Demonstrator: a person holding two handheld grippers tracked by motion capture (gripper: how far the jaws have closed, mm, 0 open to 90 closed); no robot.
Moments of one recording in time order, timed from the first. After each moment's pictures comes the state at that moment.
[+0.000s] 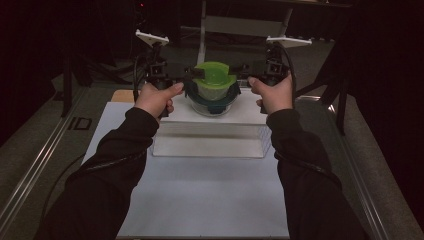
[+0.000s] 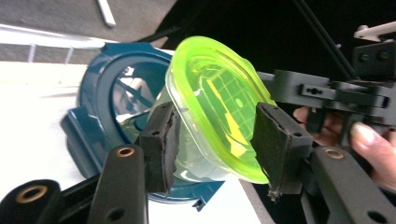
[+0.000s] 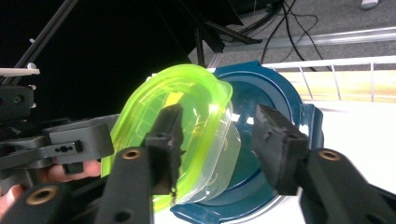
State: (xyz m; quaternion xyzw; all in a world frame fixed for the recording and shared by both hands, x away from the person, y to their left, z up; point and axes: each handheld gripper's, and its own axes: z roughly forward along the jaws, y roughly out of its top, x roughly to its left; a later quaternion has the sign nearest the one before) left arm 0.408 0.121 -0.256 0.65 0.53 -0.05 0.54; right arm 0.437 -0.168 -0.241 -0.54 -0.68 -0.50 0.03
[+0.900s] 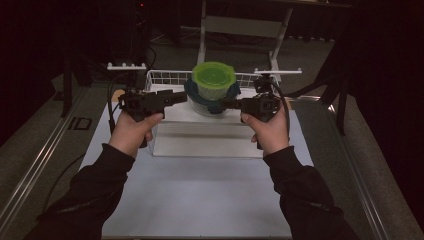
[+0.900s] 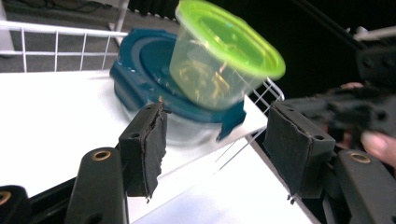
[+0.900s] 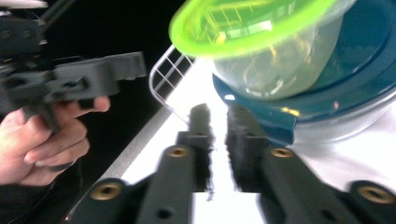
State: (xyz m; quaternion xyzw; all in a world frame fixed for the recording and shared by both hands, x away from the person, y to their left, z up) left arm 0.326 0.152 -0.284 0.67 0.48 0.06 0.56; right arm 0.368 -0.149 -0.278 -0.44 -0.74 -0.51 0.04
